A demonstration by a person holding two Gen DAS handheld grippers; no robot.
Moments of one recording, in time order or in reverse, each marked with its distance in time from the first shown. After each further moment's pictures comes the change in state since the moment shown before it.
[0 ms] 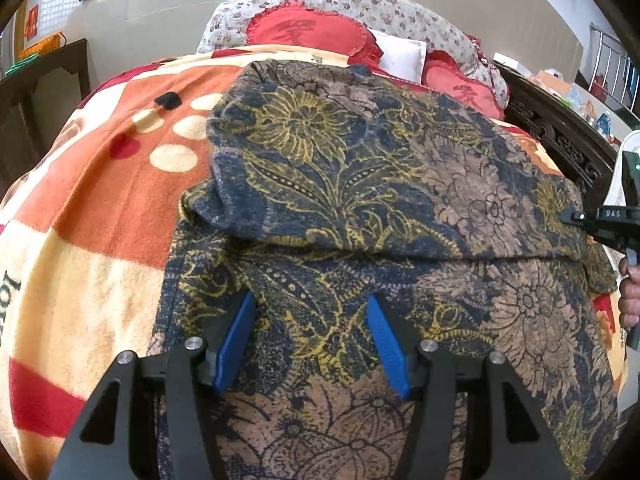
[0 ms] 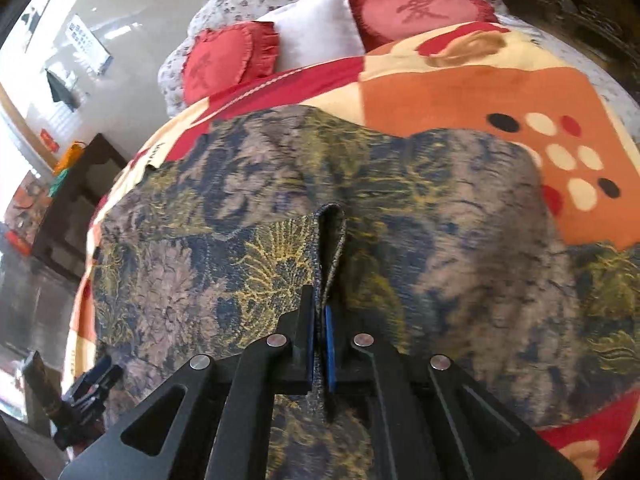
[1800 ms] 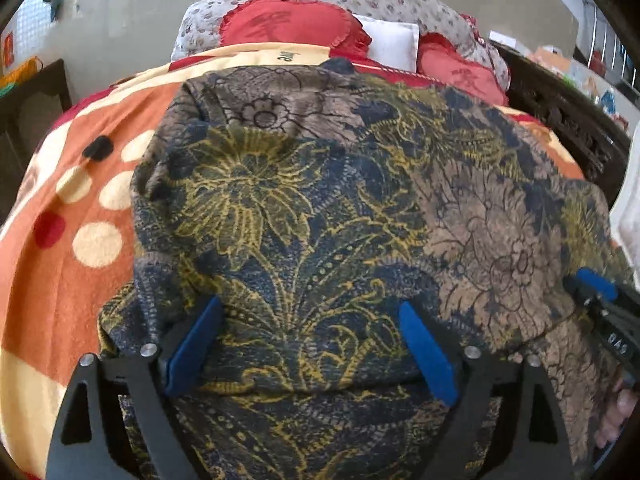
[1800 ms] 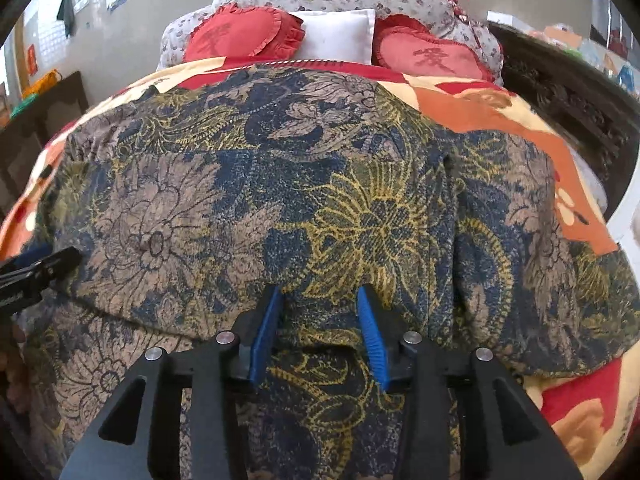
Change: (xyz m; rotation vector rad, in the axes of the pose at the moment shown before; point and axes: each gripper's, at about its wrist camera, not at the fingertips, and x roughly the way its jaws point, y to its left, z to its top) left arm 0.062 -0.026 0.057 0.085 0.032 0.036; right arm 0.037 0.088 -0.061 -0.247 -0.113 -0.307
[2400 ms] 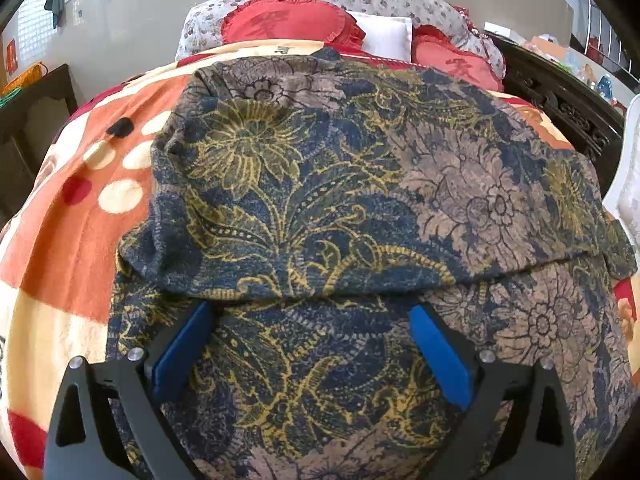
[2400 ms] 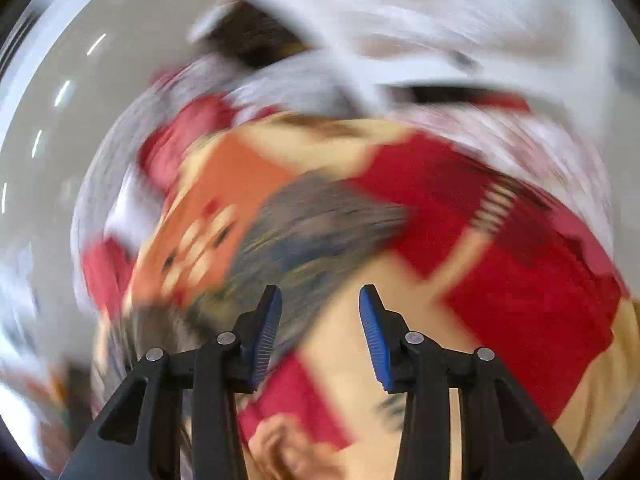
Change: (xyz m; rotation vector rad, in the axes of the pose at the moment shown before) left arm -0.026 -0.016 -0.036 0.015 0.002 0.025; right arm -0.093 -0.407 -0.158 1.179 -0.106 0.129
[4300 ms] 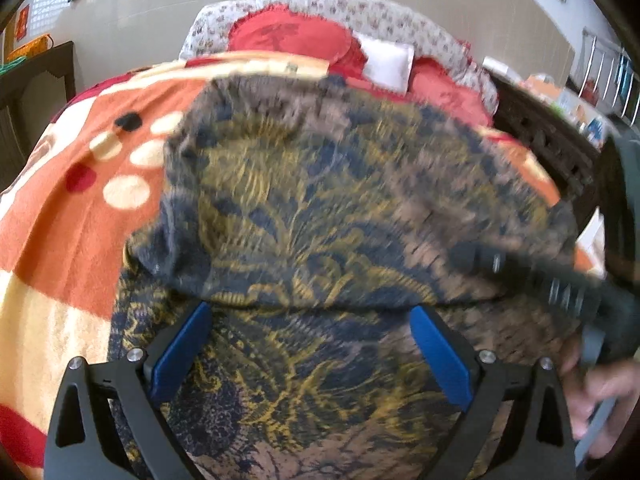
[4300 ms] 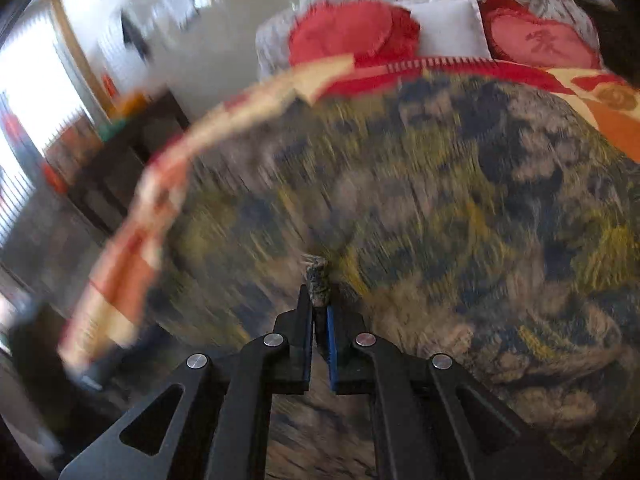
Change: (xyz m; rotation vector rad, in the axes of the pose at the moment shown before) left arm -0.019 0.022 0.003 -0.110 -0.085 -0.125; right arm 0.145 0.333 -0.389 -1.137 0.413 0.245
